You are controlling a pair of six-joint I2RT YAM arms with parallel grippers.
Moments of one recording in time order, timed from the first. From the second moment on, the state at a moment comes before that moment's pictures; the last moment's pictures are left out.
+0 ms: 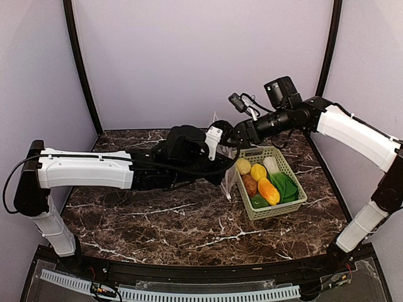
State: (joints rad) left arm -1.13 1.69 1.34 -0.04 -0.21 -0.29; right arm 0.64 1.56 1.53 -0.68 -0.62 0.03
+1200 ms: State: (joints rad) left arm -1.25 1.63 1.35 -0.05 -0.66 -0.51; right arm 0.64 1.54 1.52 -0.62 -0.48 0.13
